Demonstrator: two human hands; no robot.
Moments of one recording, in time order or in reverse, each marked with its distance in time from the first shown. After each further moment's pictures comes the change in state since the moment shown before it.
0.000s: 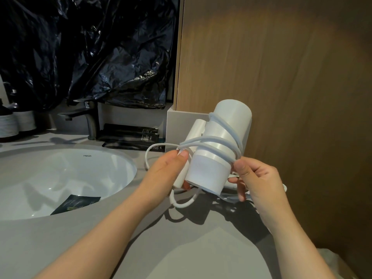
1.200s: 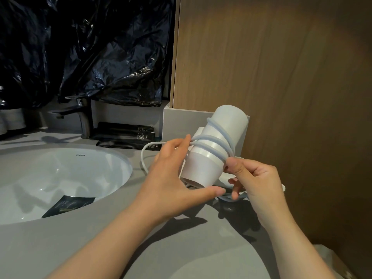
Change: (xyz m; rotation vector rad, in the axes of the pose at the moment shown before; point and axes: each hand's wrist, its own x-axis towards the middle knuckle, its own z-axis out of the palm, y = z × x) left_hand -0.006 -0.004 0.010 0.544 0.093 0.288; right_hand -0.001 -0.001 0.005 -0.017 0.062 0.039
